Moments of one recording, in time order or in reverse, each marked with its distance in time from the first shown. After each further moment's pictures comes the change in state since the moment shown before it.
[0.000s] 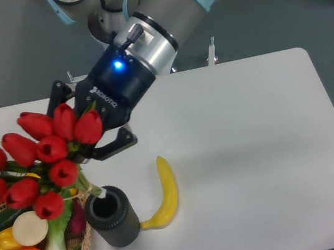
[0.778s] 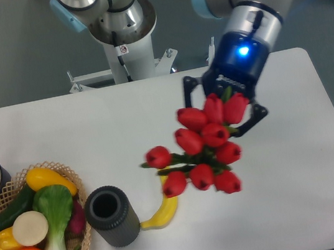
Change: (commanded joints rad) arm 0.268 -0.002 -0.178 0.002 0.011 0.231
